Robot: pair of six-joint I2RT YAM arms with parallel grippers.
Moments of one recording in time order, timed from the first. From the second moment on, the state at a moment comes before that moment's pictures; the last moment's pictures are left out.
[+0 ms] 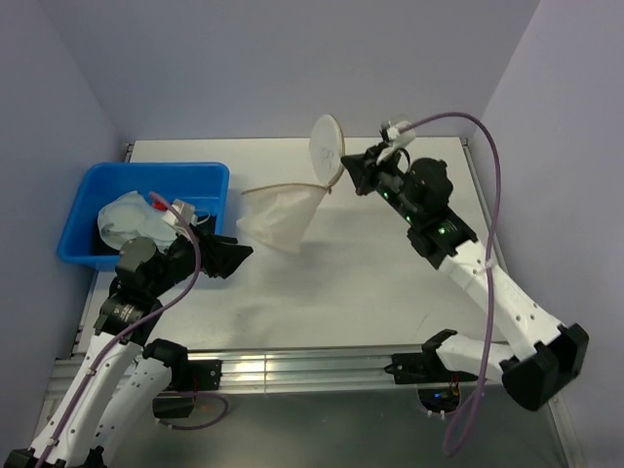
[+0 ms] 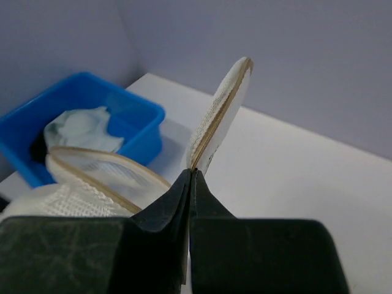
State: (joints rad) left arm -0.33 0.56 0.64 -0.19 0.49 -0.47; right arm 0.51 1.16 1.13 0.03 -0.07 0.11
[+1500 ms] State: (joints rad) left arm -0.88 0.98 0.44 -0.14 0.07 -0.99; right arm 0.56 0.76 0.38 0.32 -0.10 0.40
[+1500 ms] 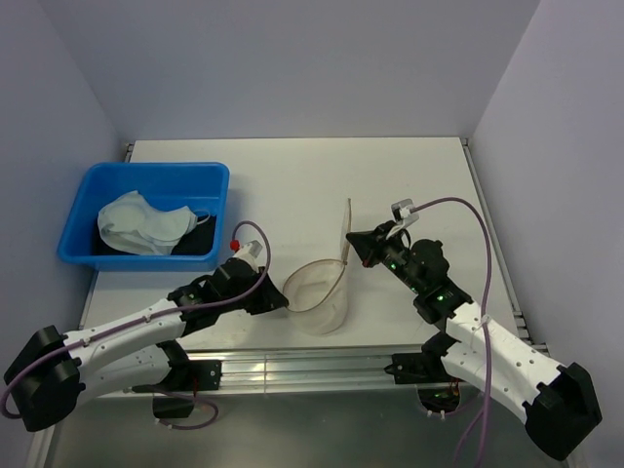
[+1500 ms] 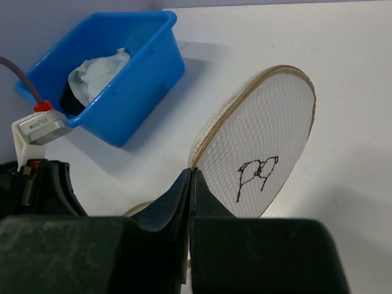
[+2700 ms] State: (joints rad) left arm -0.56 1.20 0.57 0.15 0.04 -0.81; right arm 0.59 0.66 0.21 0.22 0.27 0.74
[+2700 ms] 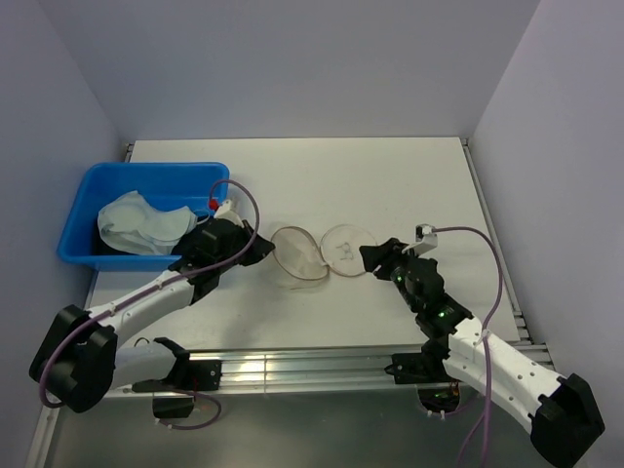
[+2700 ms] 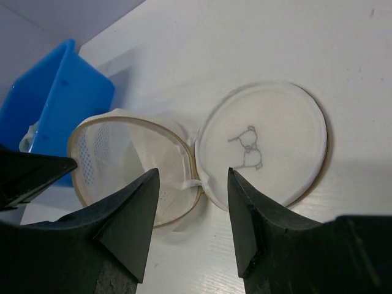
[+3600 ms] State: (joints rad) left arm 0.00 1.27 1.06 -0.36 -0.33 -0.58; right arm 0.59 0.69 0.37 0.09 0.05 0.57
